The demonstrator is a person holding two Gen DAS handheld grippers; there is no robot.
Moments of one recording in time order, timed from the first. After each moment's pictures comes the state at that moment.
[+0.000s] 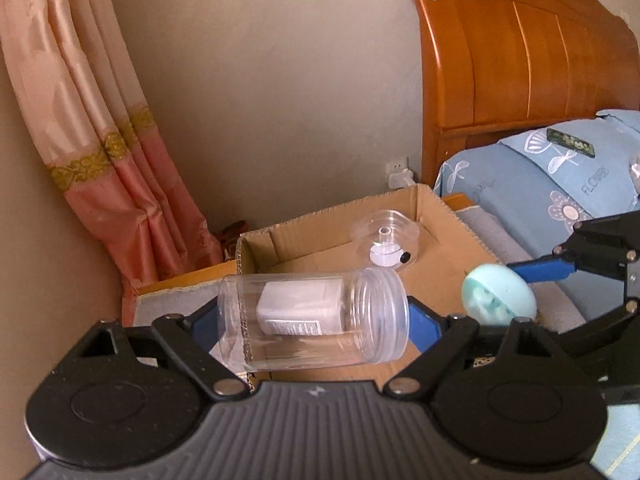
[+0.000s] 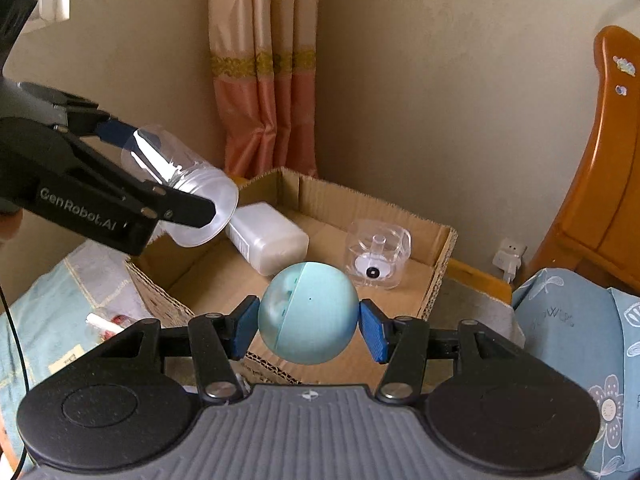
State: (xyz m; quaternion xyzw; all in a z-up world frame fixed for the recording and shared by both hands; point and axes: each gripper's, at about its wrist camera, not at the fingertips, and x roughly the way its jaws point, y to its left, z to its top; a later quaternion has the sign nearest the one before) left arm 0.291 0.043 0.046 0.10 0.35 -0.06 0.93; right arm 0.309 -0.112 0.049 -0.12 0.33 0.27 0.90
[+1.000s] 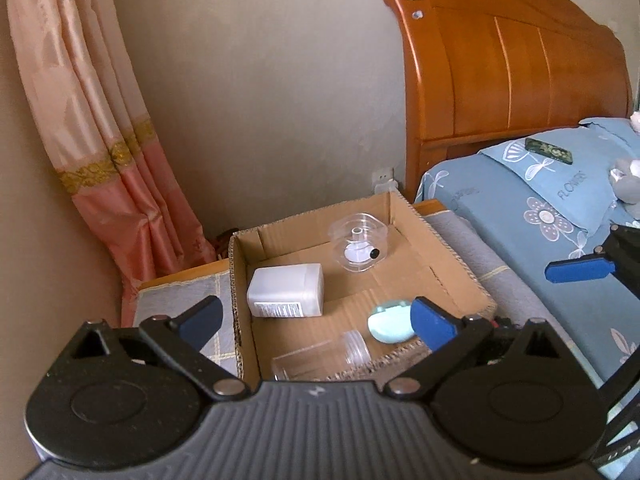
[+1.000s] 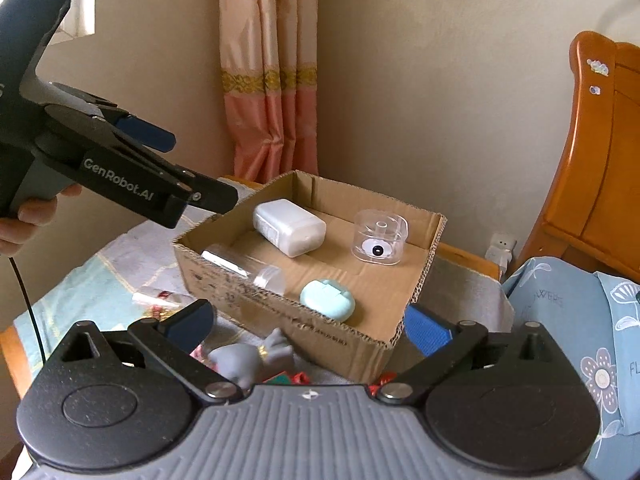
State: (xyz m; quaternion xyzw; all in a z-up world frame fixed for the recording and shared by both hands) left arm 0.229 0.032 0.072 0.10 0.33 -0.07 0.94; right arm 0.222 -0.135 0.077 -0.10 0.30 0.26 0.91
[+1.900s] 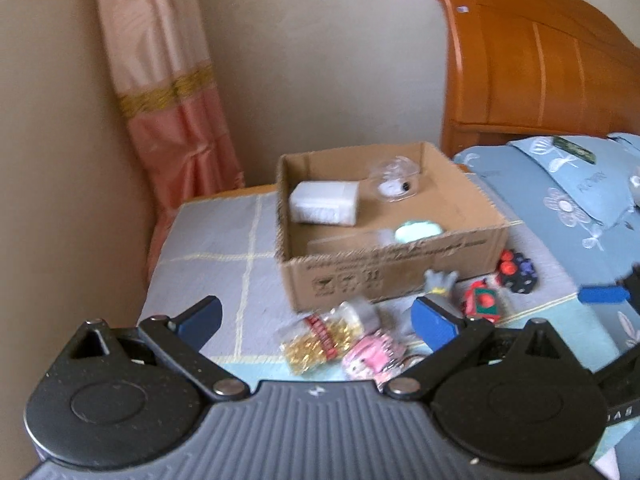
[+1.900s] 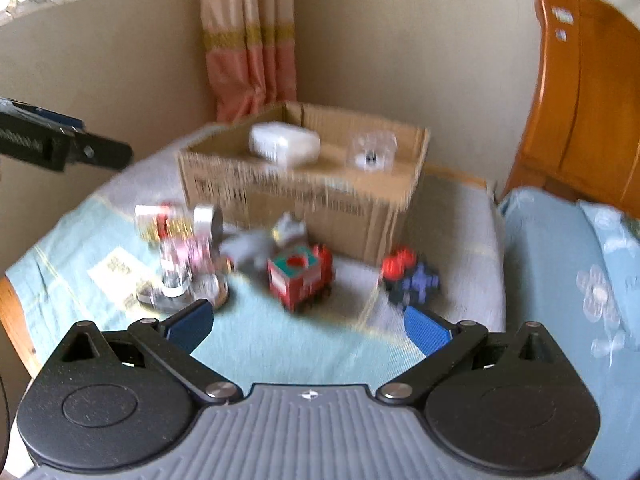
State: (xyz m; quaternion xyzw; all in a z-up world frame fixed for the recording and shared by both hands) left arm 0.143 0.071 0.018 0.04 0.34 0.00 0.94; right arm 0.162 -0.141 -0.005 -0.08 0.36 0.20 0.91
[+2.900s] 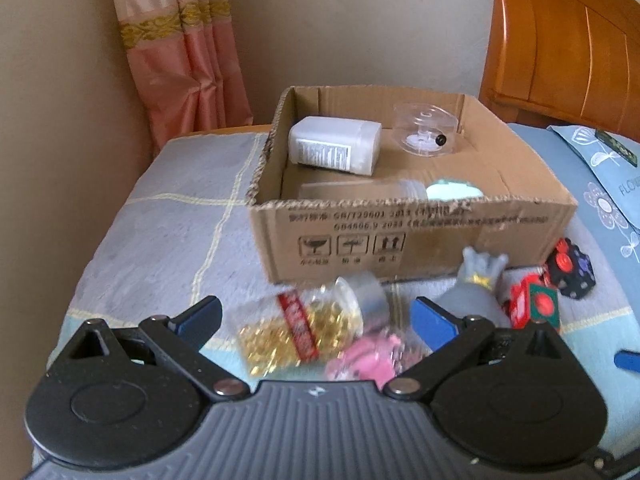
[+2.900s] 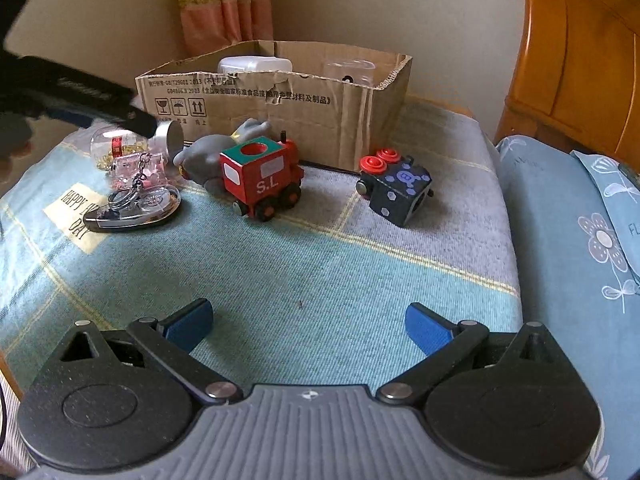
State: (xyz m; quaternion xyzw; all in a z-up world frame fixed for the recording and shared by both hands) left arm 0.208 0.056 -0.054 0.00 0.39 0.04 0.92; right arm 0.167 -0.160 -0.059 -0.09 0.38 0.19 0.90
